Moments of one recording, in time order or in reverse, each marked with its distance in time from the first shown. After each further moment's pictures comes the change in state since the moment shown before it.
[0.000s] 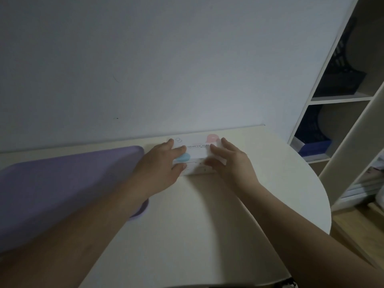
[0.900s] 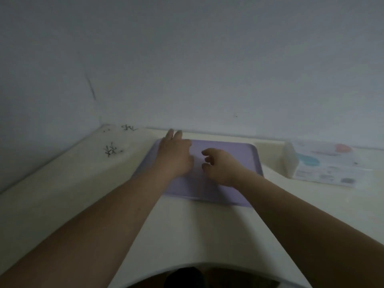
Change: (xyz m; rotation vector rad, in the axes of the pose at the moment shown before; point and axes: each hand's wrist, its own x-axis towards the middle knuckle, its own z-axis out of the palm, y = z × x) left_hand -0.128 -0.165 -0.113 0.293 0.024 -0.572; right_hand 0.003 -0.250 0.156 0.079 -0.690 -0.124
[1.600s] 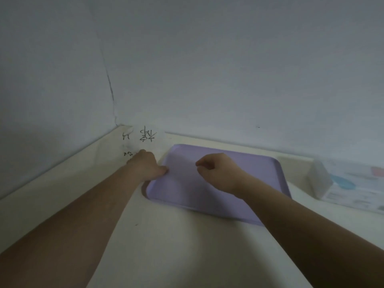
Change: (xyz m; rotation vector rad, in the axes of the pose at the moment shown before) left_hand 0.001 -0.152 0.000 -0.058 -0.183 -0.388; right_hand 0.025 -0.060 0.028 0.112 -0.012 -0.116
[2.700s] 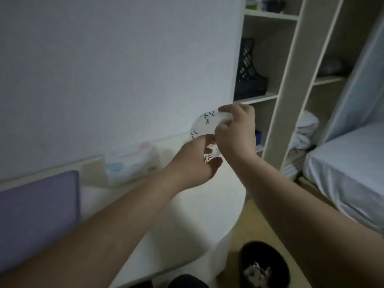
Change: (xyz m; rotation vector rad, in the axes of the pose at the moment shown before) left_hand -0.305 0.498 0.073 -0.703 -0.352 1.247; right_hand -0.326 0.170 -0.288 -0.015 1.338 0.427
